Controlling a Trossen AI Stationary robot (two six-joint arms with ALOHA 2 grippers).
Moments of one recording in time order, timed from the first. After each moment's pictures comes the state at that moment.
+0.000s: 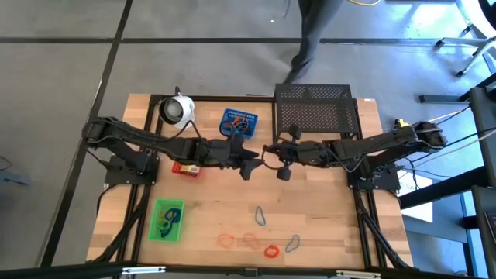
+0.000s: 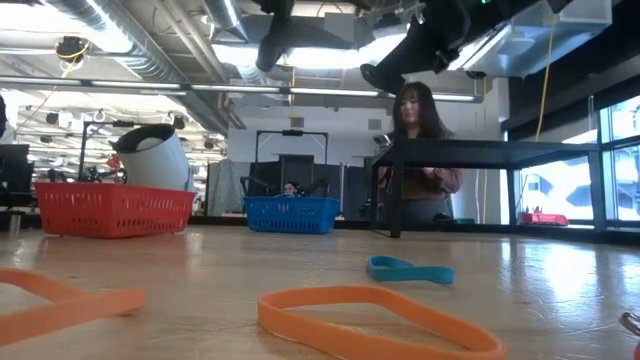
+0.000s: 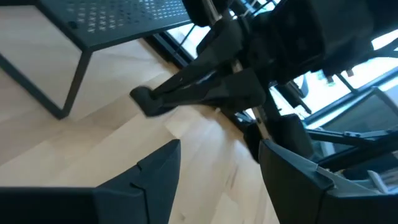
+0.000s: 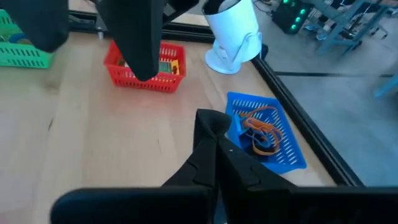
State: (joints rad) left arm -0.12 1.50 1.09 0.05 -0.30 -0.82; right arm 0.16 1.31 0.85 -0.04 0.47 -0.02
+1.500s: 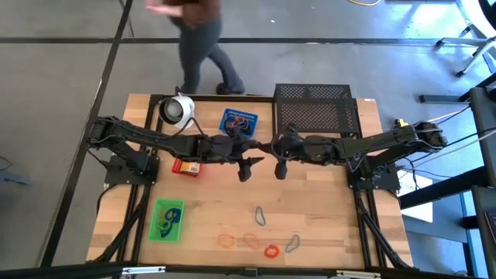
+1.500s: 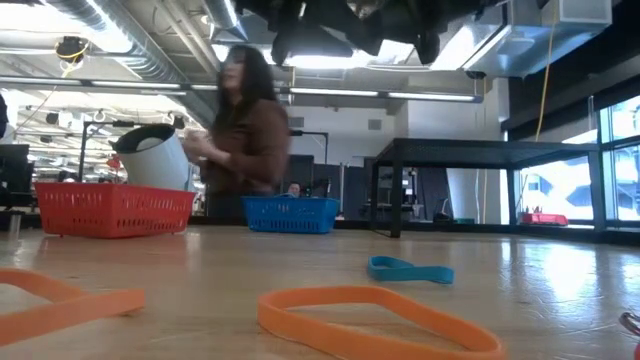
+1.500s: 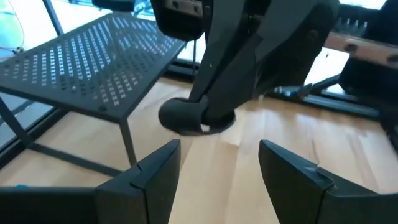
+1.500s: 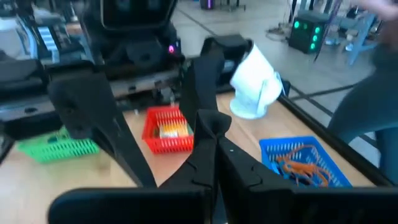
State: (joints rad) left arm -0.08 1.51 1.09 0.05 -0.32 -0.22; right arm 0.14 1.31 0.86 0.18 0.38 0.15
